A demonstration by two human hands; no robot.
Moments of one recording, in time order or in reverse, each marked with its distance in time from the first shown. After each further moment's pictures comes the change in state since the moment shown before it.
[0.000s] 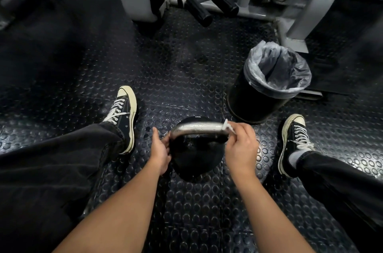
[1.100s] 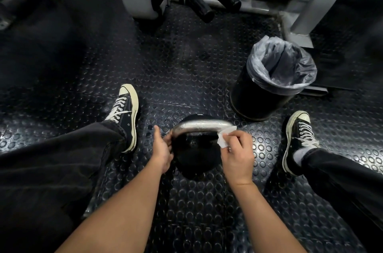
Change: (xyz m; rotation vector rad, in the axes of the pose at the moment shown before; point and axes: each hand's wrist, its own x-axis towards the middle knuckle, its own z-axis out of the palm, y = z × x) left_hand 0.003 -0.002 -0.002 0.011 0.005 0.011; right_hand -0.030 0.016 0.014 0.019 0.045 -0.225
